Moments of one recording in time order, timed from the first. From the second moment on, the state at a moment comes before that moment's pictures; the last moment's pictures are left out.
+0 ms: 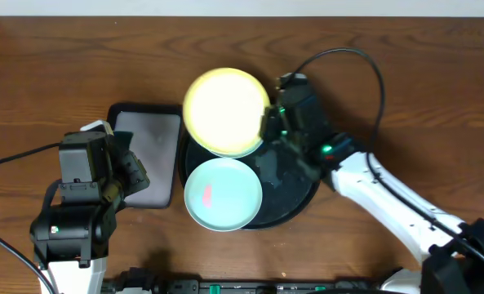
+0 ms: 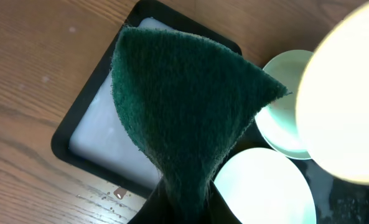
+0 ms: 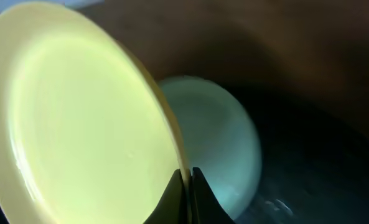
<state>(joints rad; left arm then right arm) 0.03 0.89 1.04 -1.05 -0.03 -0.38 0.64 1.58 1.08 -0.14 0.06 0.61</state>
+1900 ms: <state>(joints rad) 0.03 0.89 1.04 -1.18 -0.13 -0.38 1.03 2.15 1.59 0.30 0.53 -0.34</state>
